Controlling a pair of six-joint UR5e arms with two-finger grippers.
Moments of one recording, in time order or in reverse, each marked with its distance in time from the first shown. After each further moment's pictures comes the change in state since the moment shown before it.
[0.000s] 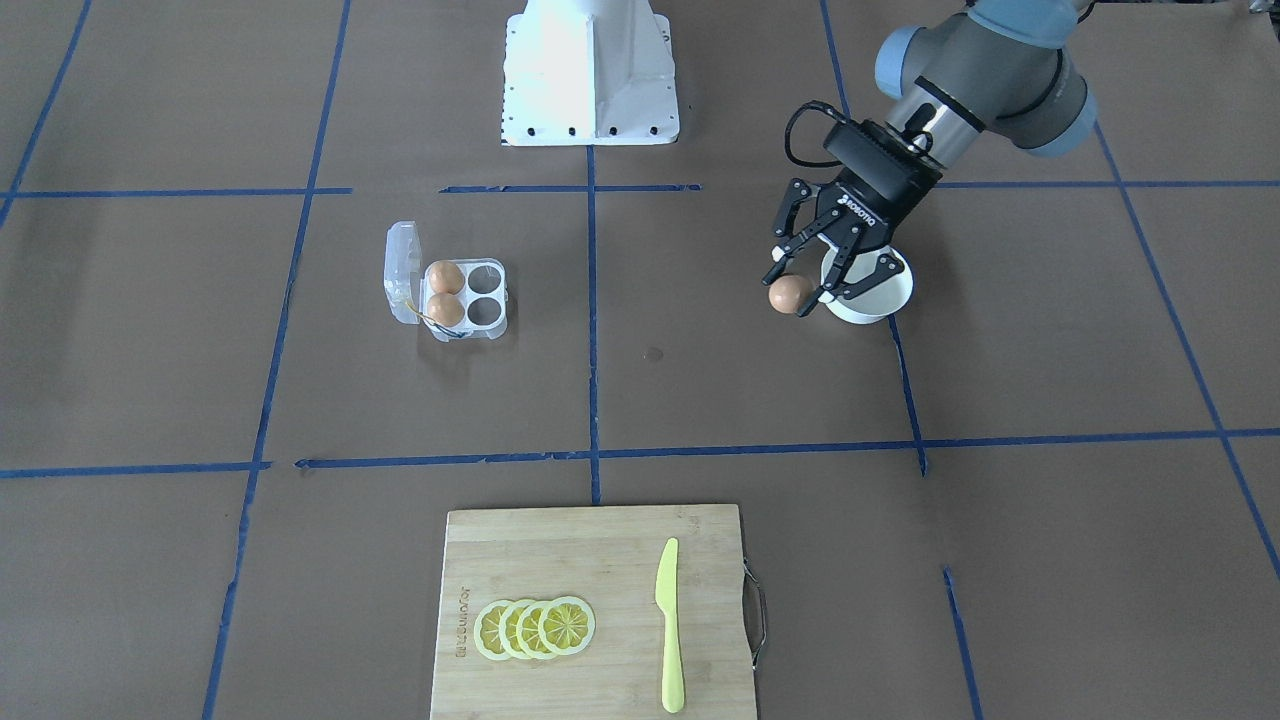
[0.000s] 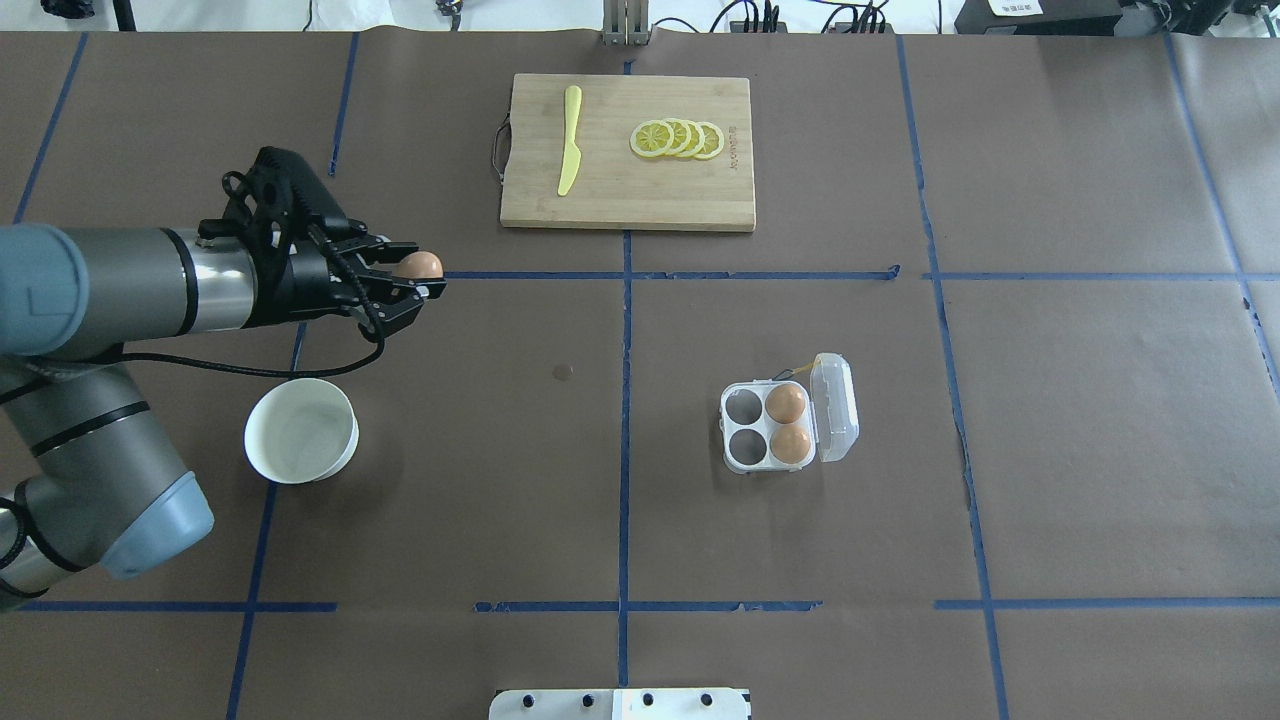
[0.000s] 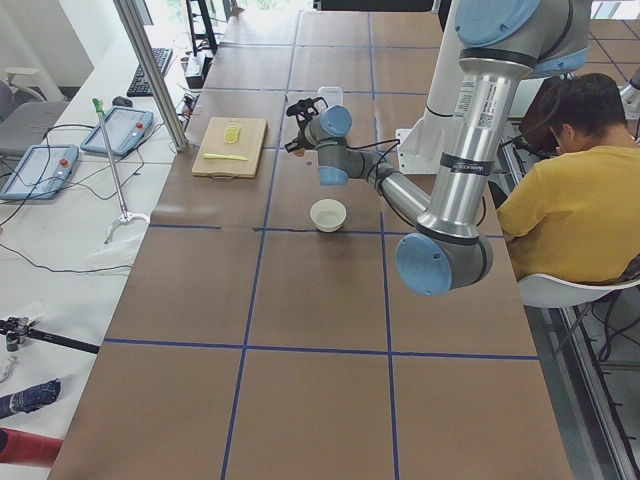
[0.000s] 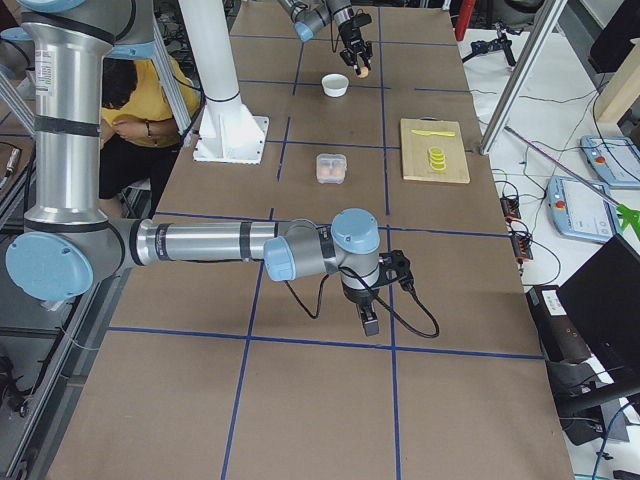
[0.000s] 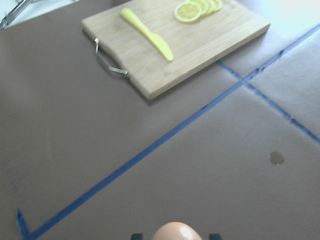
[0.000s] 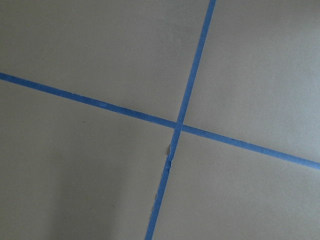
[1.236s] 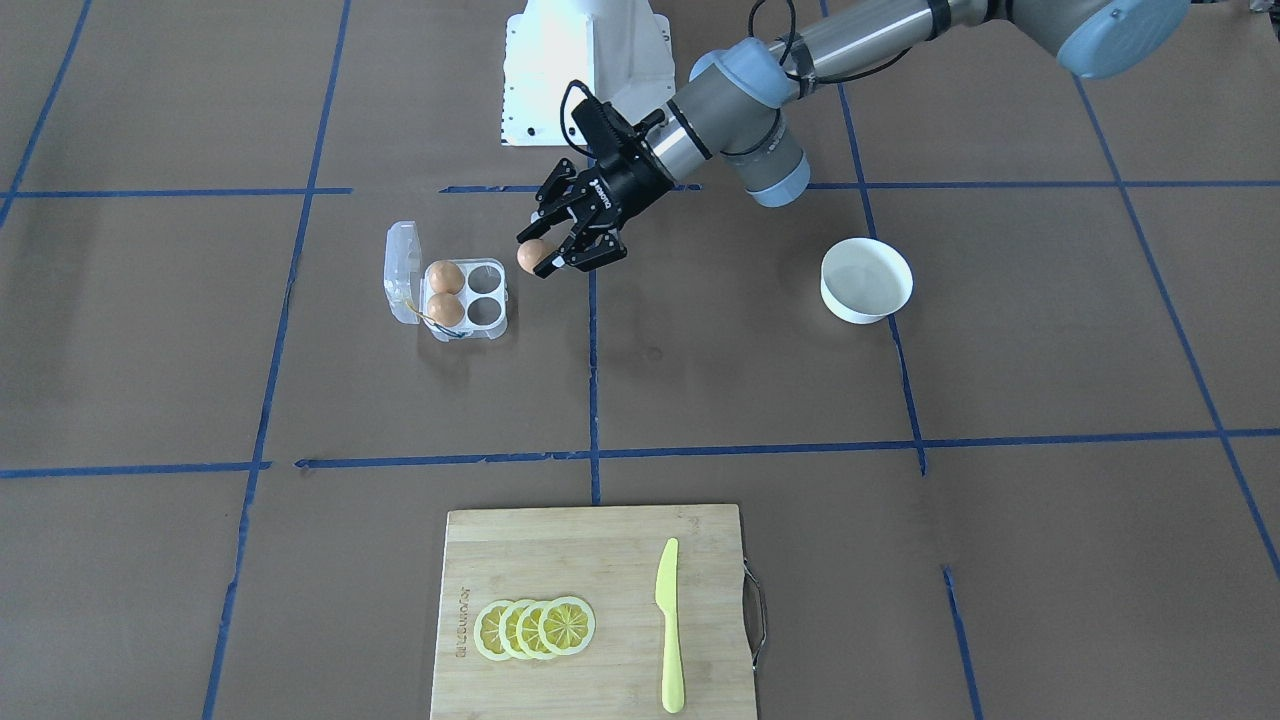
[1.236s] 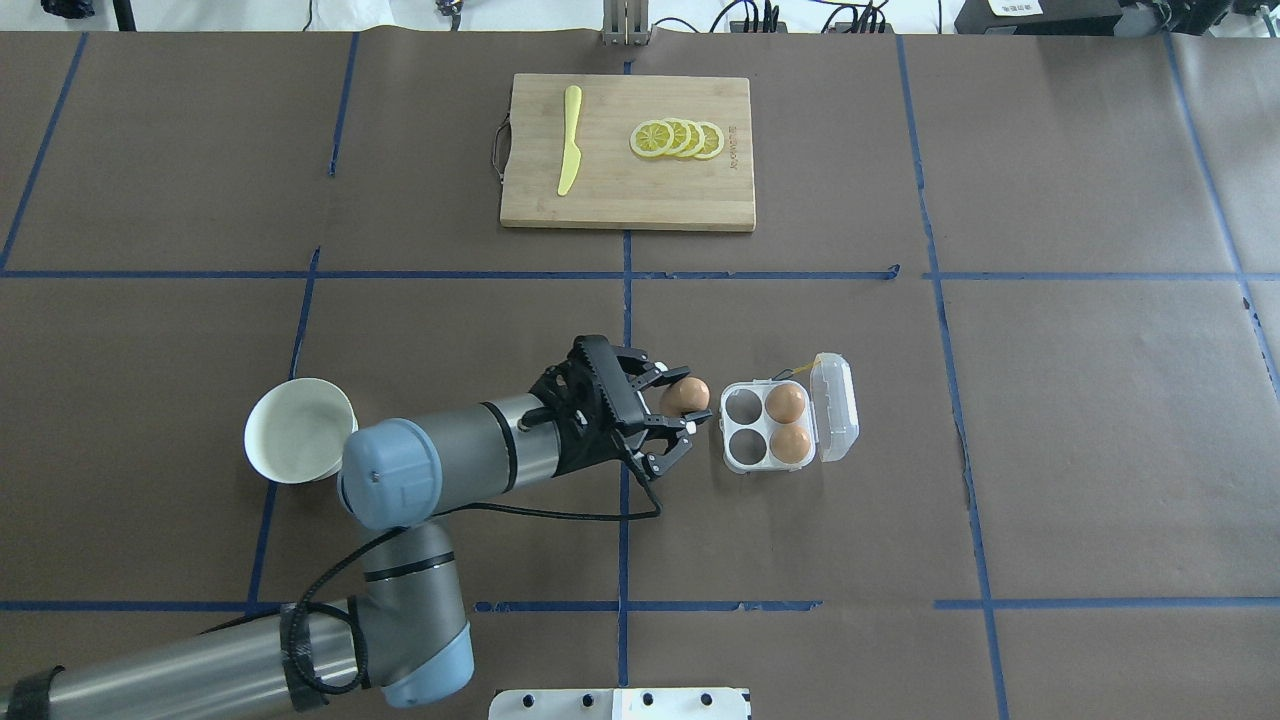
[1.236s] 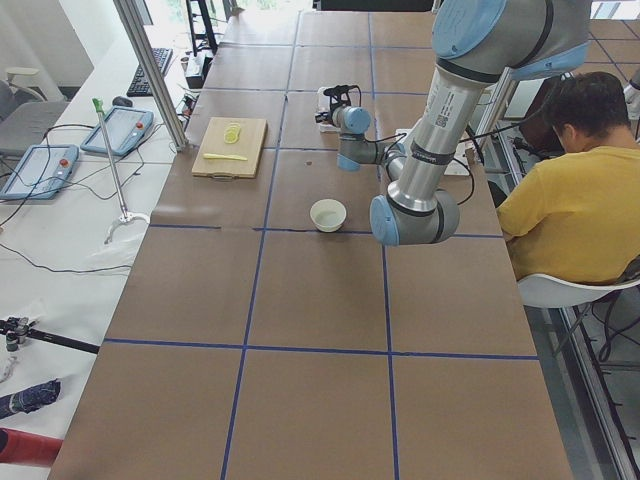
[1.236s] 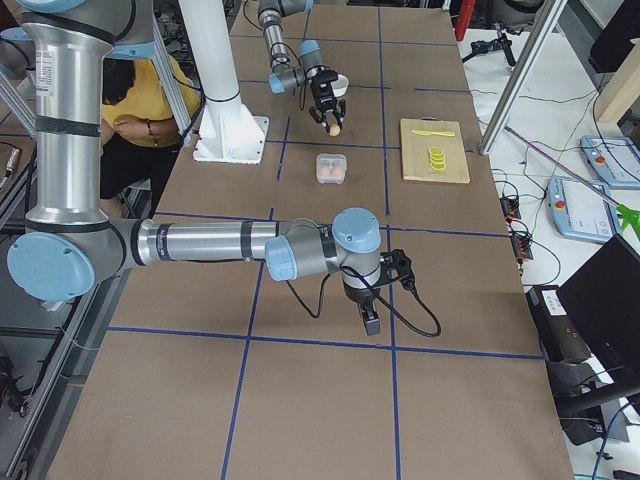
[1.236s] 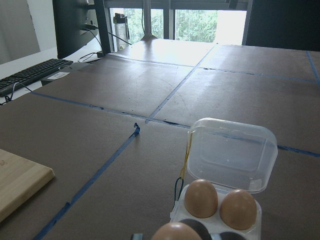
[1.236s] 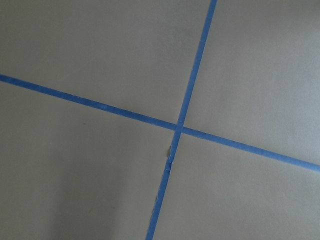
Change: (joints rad) left arm 0.375 -0.368 0.445 -0.375 0.312 0.153; right arm 0.000 0.004 -0.001 0.000 0.000 0.000
